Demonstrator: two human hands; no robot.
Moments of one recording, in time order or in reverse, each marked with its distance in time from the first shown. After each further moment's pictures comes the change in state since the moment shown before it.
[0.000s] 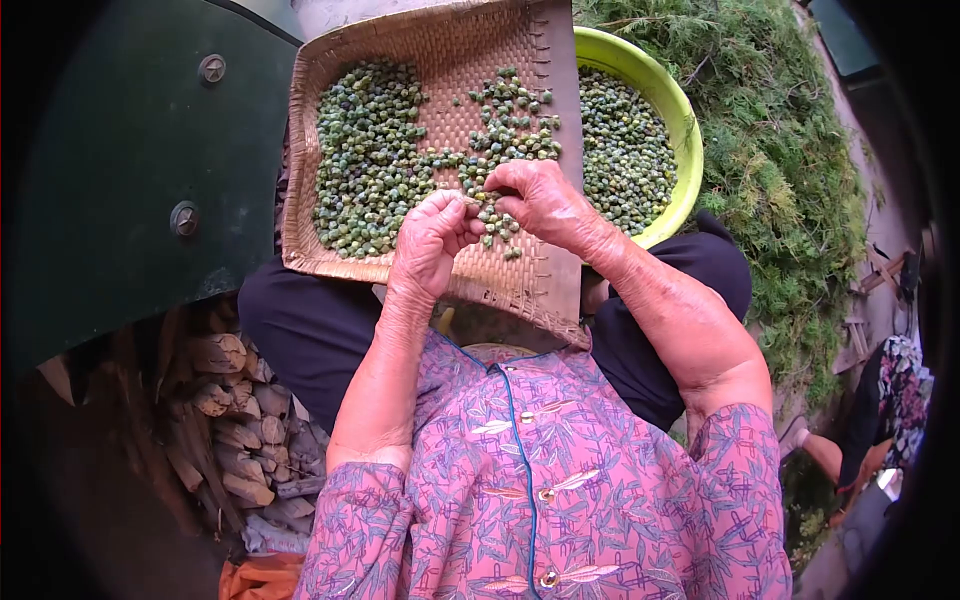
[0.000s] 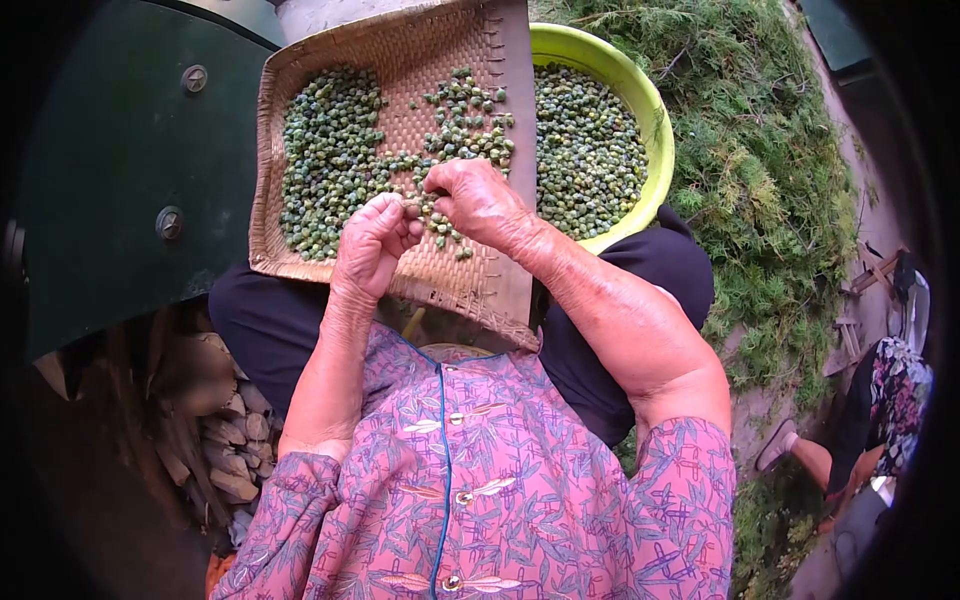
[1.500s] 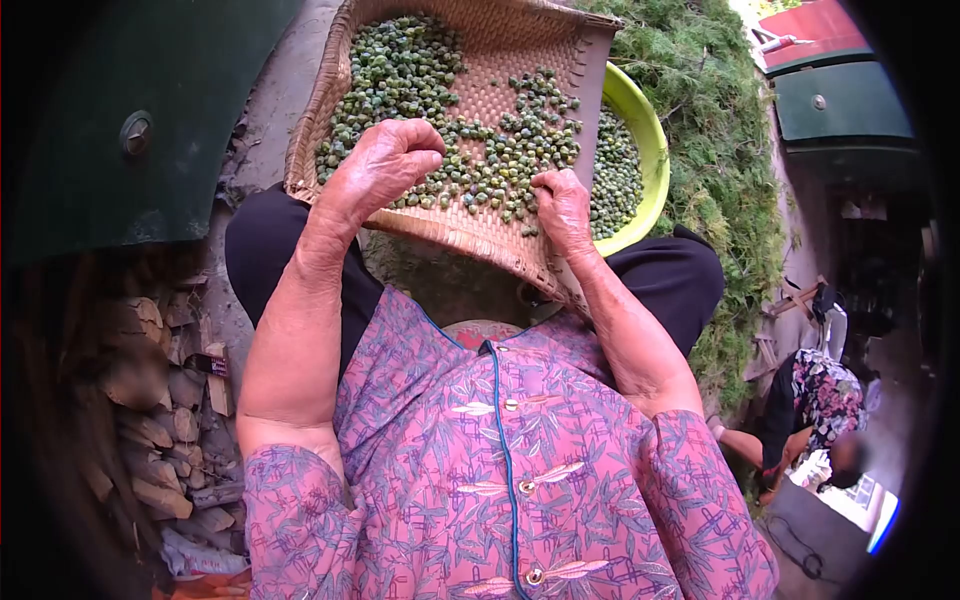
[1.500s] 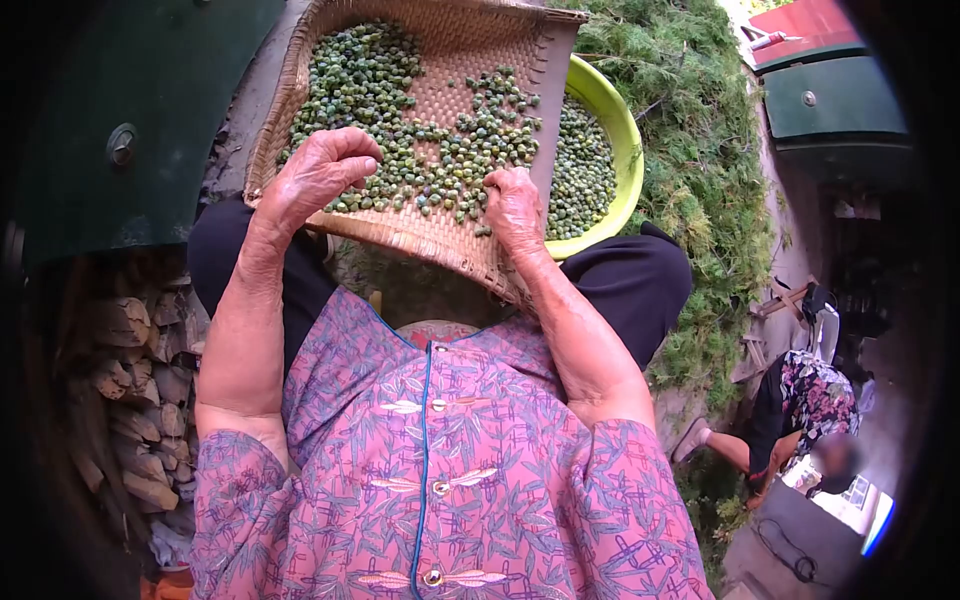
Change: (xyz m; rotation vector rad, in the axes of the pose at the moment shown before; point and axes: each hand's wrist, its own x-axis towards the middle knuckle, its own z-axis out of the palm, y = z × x) left_hand -0.029 0.105 -0.073 1.054 -0.142 0.259; right_hand -0.025 0.029 0.069 -0.508 0.370 0.213
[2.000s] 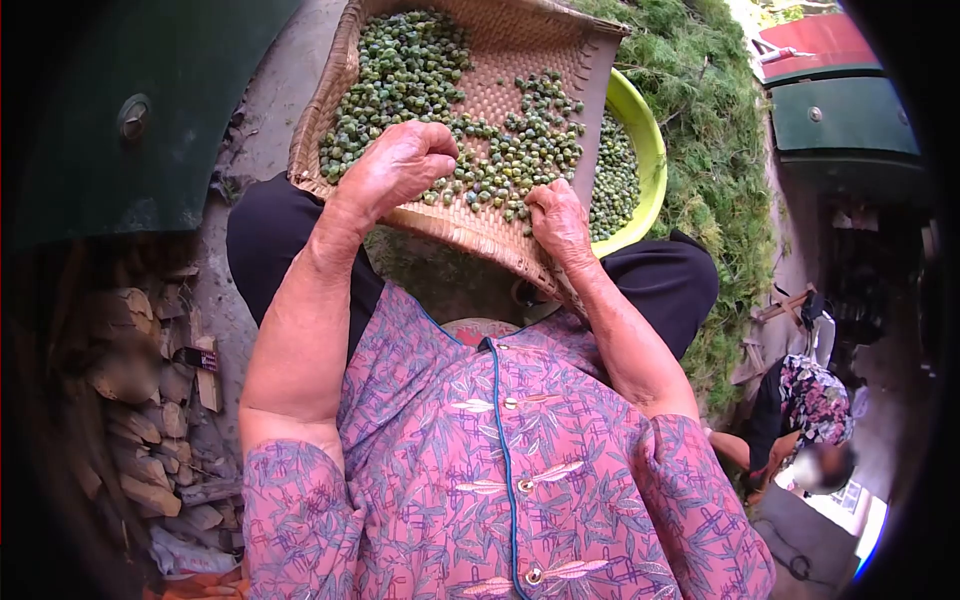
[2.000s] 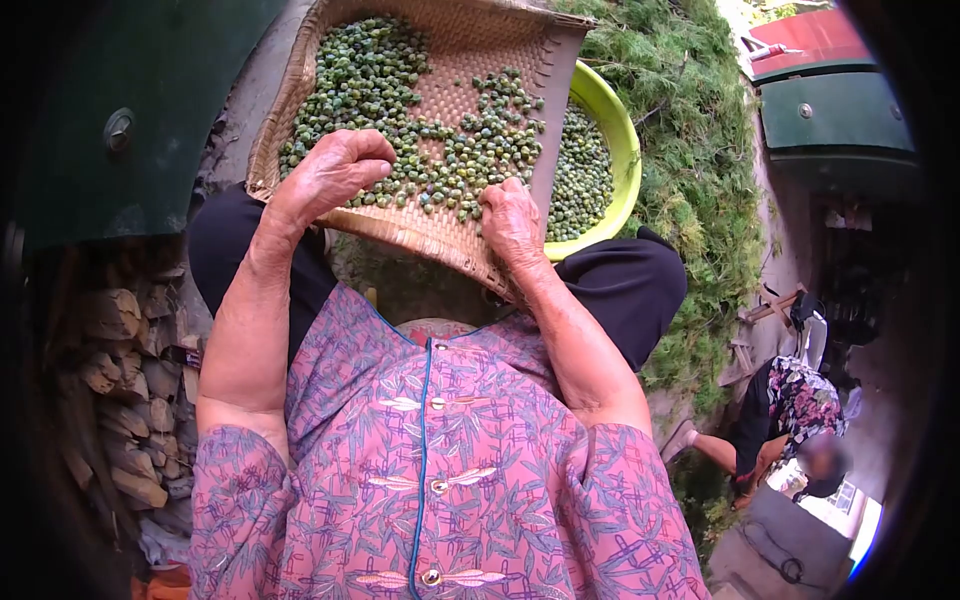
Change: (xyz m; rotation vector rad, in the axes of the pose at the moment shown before) left_hand 0.005 -0.015 0.005 0.148 -0.005 0.138; right_hand -0.013 -0.009 -0.003 -0.163 -0.128 -0.090
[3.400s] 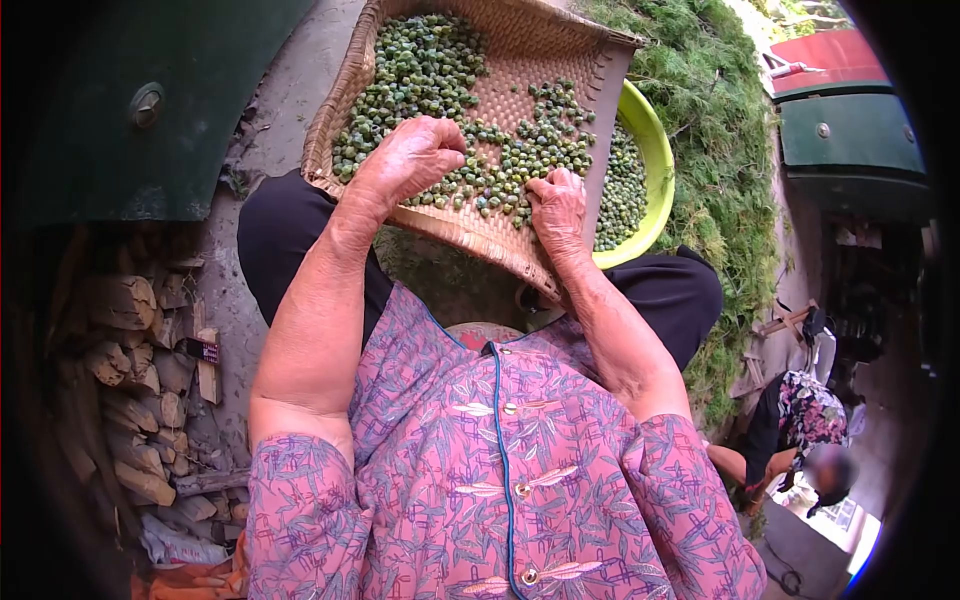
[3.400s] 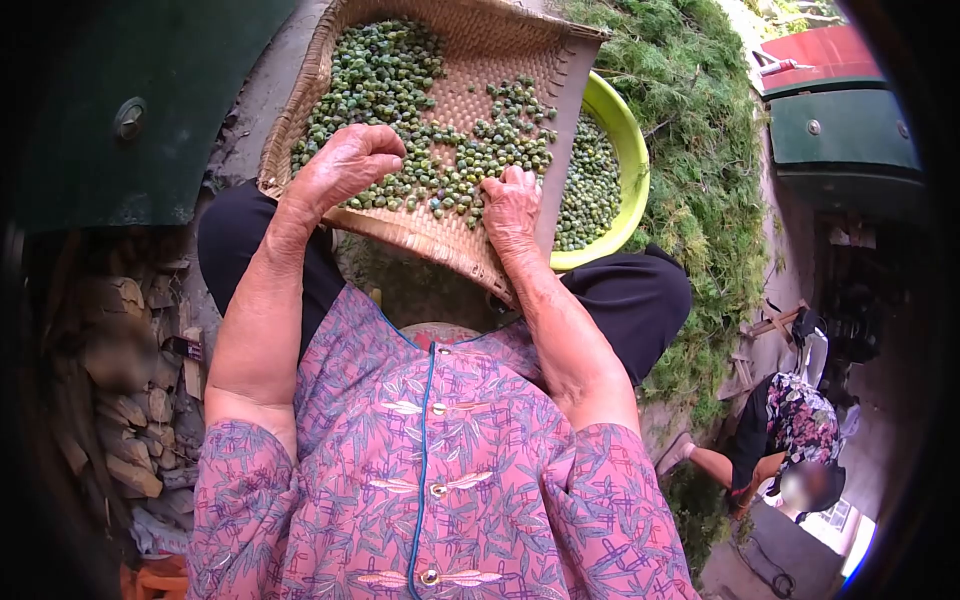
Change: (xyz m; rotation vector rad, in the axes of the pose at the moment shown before) left_hand 0.010 -0.013 0.001 0.051 0.053 -0.024; right_hand 0.024 -0.003 0.021 -0.172 0.160 -0.063
